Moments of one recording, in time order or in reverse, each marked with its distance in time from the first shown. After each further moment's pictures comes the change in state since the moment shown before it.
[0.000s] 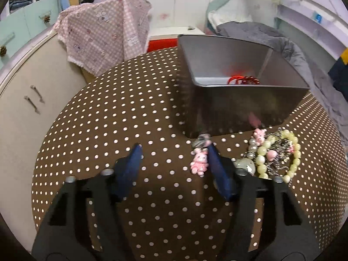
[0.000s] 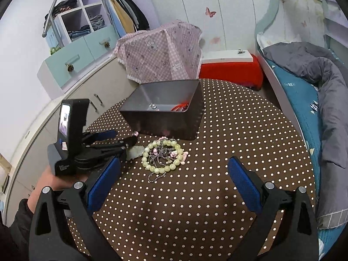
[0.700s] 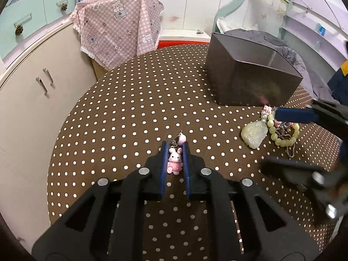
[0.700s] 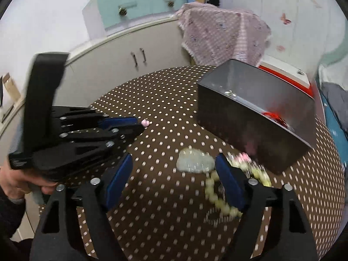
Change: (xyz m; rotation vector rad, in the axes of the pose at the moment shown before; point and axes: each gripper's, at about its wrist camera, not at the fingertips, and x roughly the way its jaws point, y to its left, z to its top) left arm -0.035 0.051 -0.044 -0.084 -0.021 -0.002; right arm 0.108 0.088 0.009 -0.427 0.167 0.170
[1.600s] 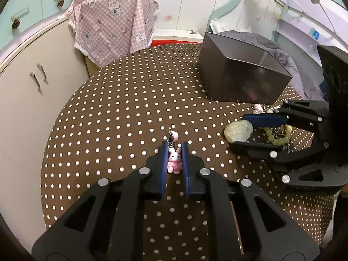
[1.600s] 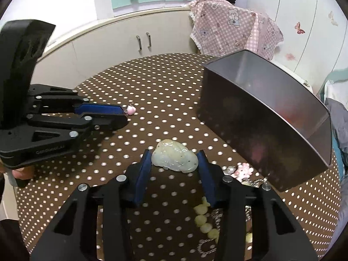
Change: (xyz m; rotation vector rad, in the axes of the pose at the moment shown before) left arm -0.009 0.004 -0.009 -0.018 -0.002 -0.069; right arm 0.016 -0.010 -0.012 -0.109 0.036 0.008
